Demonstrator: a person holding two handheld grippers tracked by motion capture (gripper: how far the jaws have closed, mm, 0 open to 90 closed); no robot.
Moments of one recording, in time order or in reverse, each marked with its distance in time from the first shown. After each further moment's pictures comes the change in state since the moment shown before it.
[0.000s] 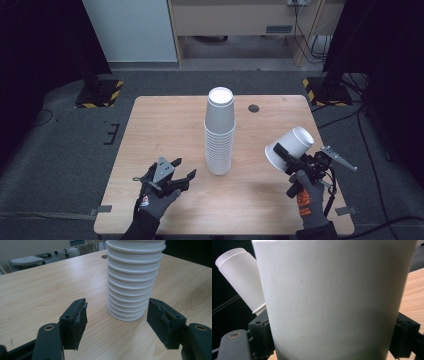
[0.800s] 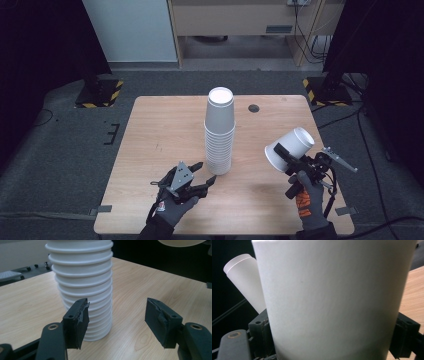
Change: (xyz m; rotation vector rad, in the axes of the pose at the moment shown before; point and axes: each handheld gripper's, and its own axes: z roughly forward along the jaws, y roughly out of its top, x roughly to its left) left arm -0.048 0.016 0.015 -0.078 -0.123 0.057; right arm 0.001 -0.002 -0.002 -0.013 0.021 0.049
